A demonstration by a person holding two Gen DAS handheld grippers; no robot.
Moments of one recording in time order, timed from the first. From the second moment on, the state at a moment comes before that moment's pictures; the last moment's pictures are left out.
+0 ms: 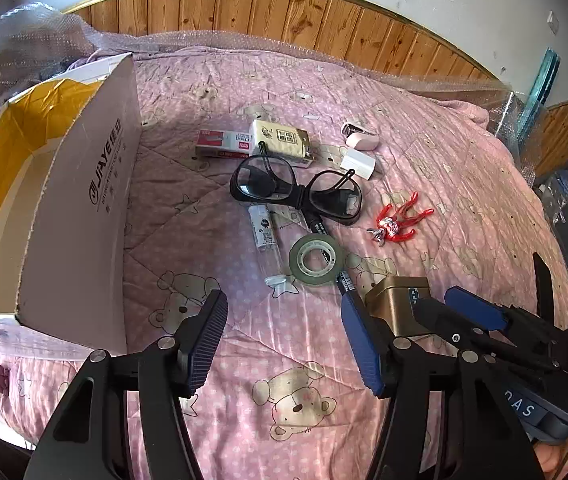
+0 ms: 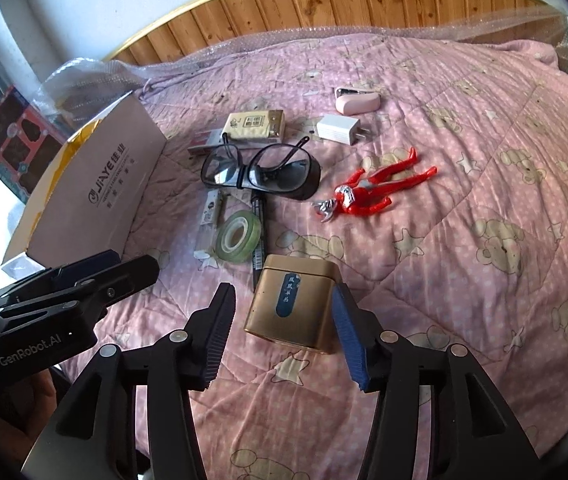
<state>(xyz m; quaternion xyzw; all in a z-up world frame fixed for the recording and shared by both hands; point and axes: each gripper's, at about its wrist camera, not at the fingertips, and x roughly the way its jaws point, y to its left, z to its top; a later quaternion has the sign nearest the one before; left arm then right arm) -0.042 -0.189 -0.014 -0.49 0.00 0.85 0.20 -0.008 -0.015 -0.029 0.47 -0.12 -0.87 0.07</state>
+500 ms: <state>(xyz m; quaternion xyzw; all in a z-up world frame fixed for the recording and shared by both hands) -0.074 -0.169 -0.058 -0.52 0.04 0.83 0.19 -0.021 0.002 -0.047 0.49 -0.13 -0.86 0.03</state>
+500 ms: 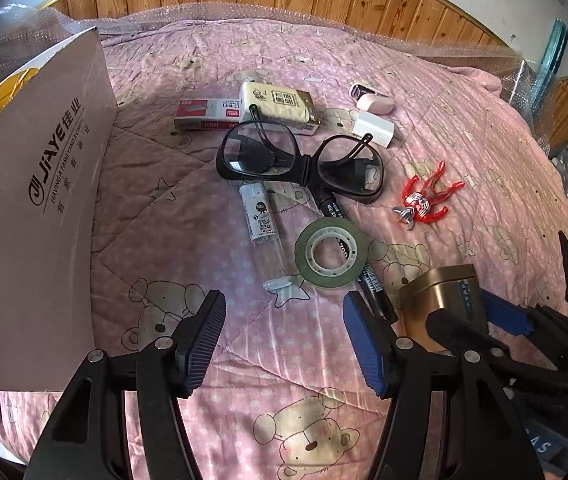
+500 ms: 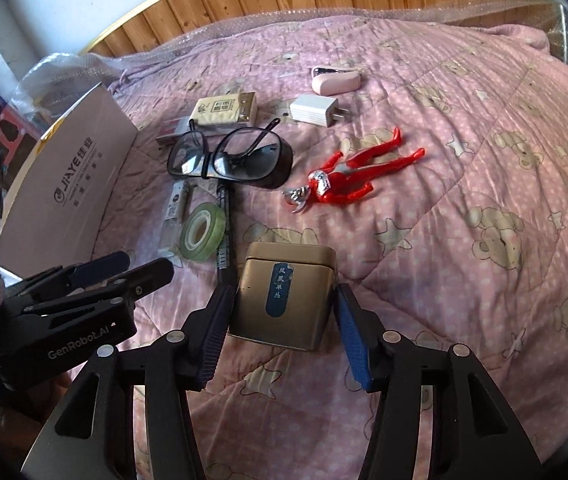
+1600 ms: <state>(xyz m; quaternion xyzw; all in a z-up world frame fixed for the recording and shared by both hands) -0.108 -0.135 -0.065 -0.52 0.02 0.82 0.23 -0.039 0.027 -0.054 0.48 -0.20 -0.85 0.03</state>
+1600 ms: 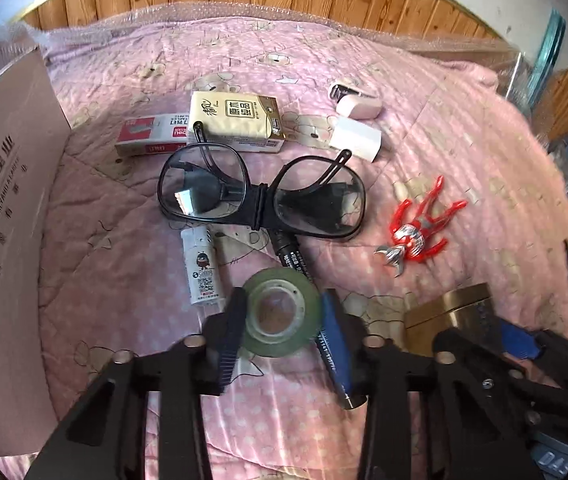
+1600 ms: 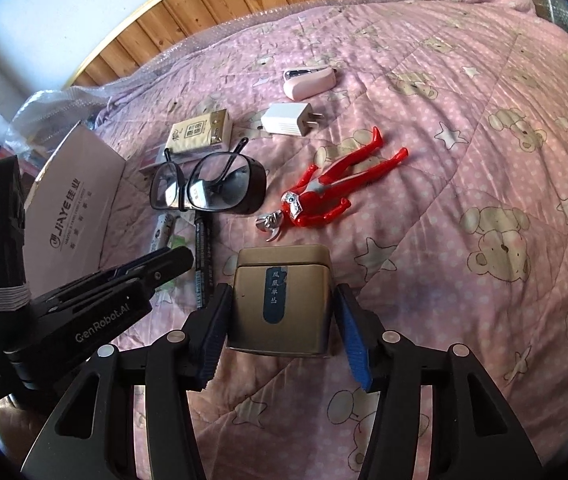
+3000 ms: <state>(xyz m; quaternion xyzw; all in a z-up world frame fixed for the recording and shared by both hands) -0.039 -0.175 0.060 -0.42 0.00 0.88 0.25 -0.004 -0.005 0.013 0.42 -0.16 -0.89 0.08</state>
